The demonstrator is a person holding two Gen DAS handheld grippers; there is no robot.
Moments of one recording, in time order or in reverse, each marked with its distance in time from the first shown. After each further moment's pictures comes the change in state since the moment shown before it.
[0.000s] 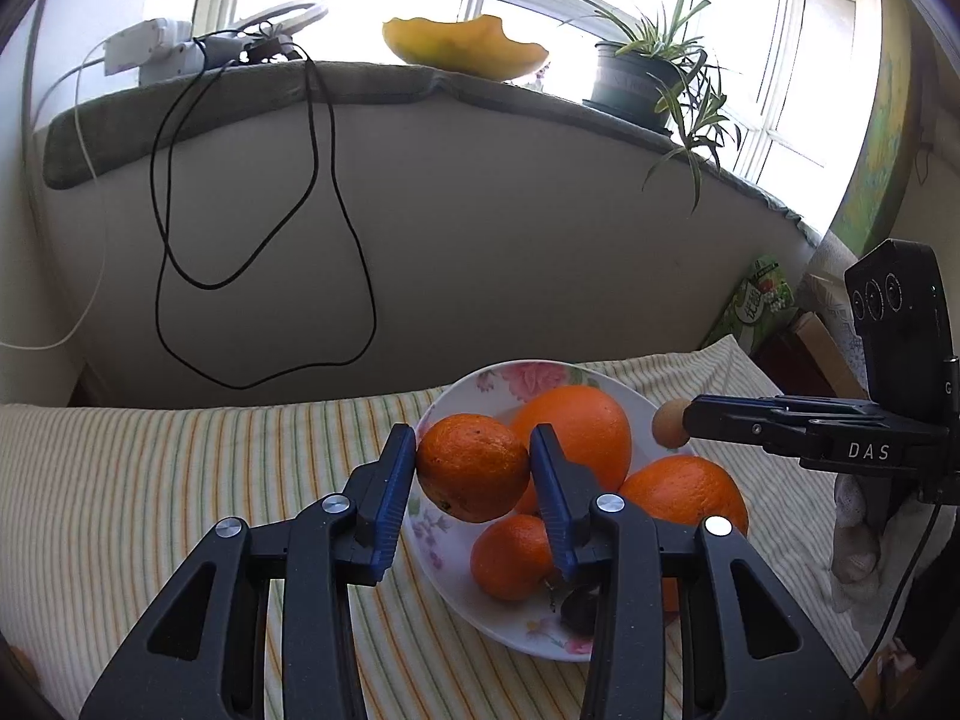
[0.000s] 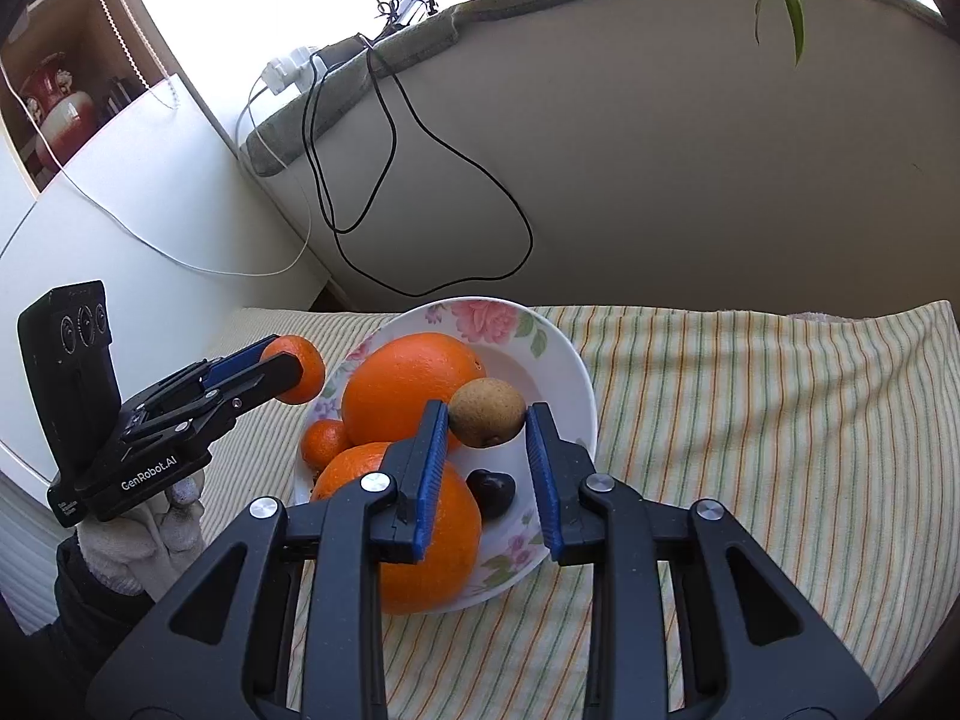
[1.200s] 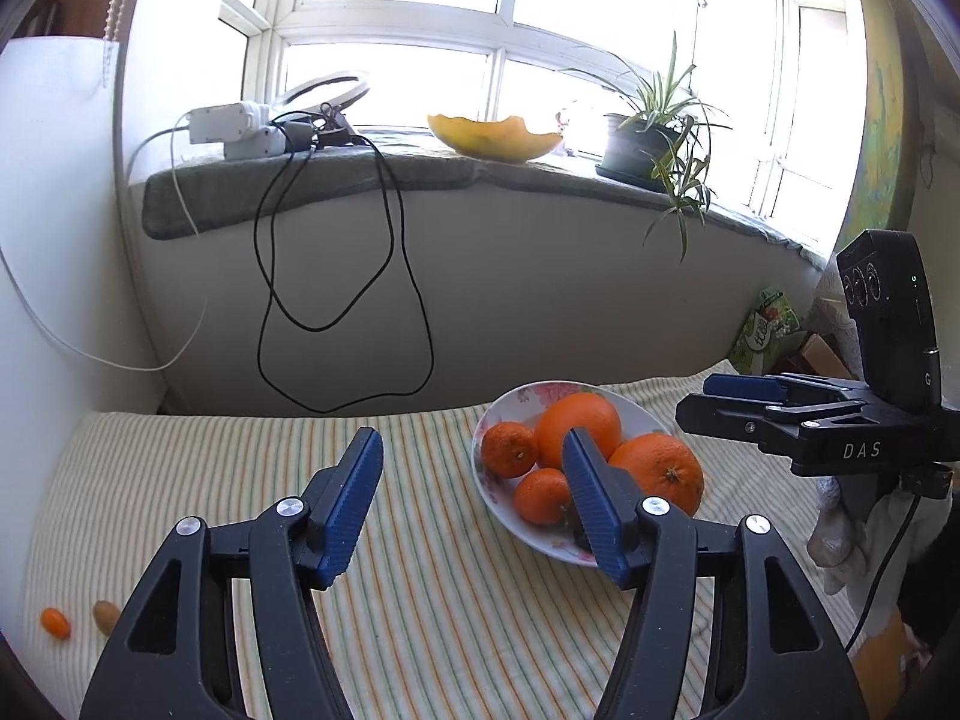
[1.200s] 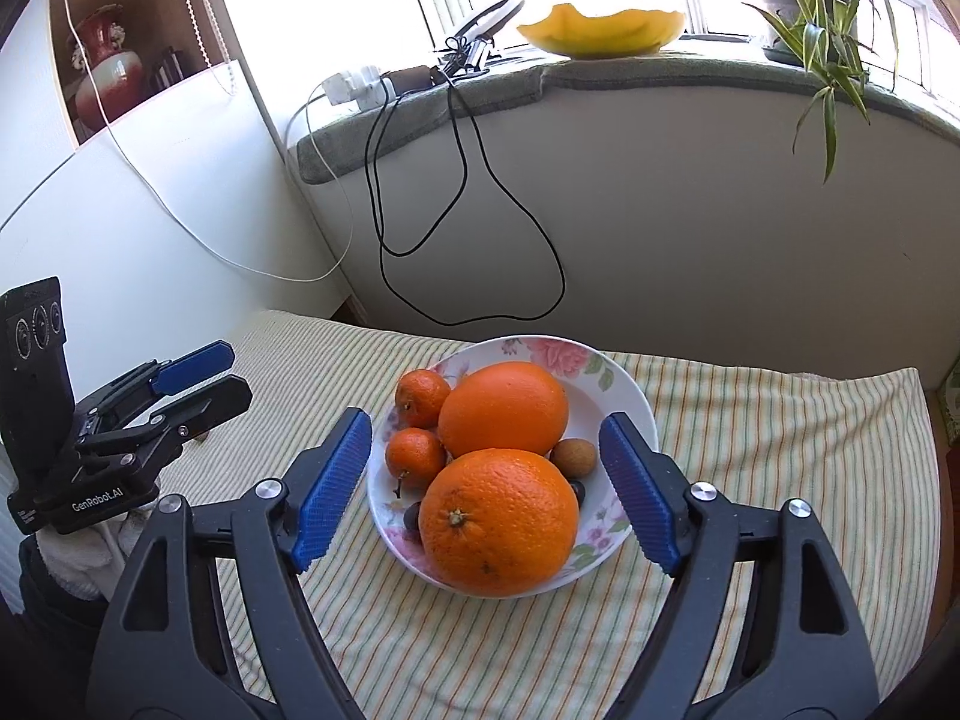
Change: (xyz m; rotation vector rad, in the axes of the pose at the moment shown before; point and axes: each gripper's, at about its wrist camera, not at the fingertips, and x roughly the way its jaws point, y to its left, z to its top) left arm -0.102 0.010 -0.017 0.020 -0.134 0.095; right arm -0.037 0.074 -0.007 -0.139 -0.093 -0.051
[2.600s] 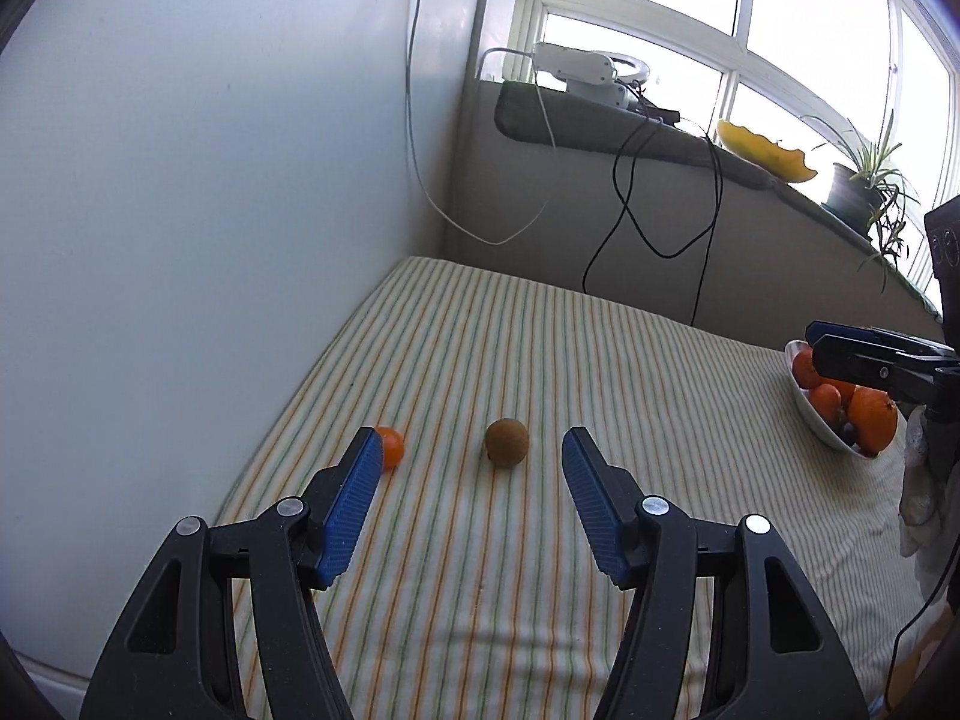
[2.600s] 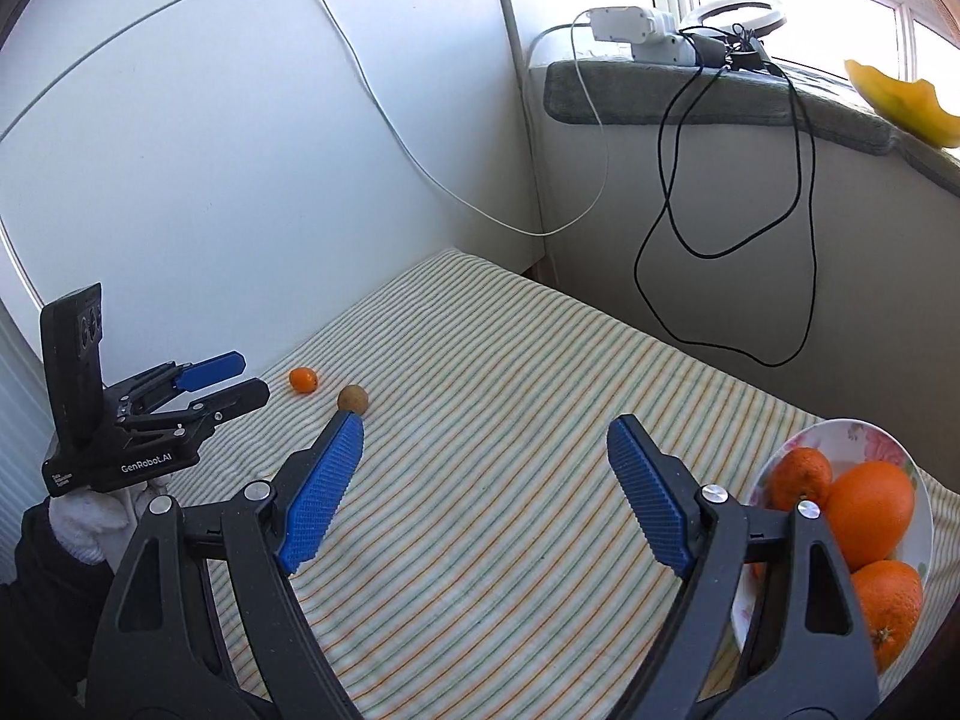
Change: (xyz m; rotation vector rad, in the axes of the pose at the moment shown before) left arm -0.102 0.186 -0.108 -0.291 0.051 0.364; right arm 0.089 0.199 -0.005 -0.304 0.101 0.239
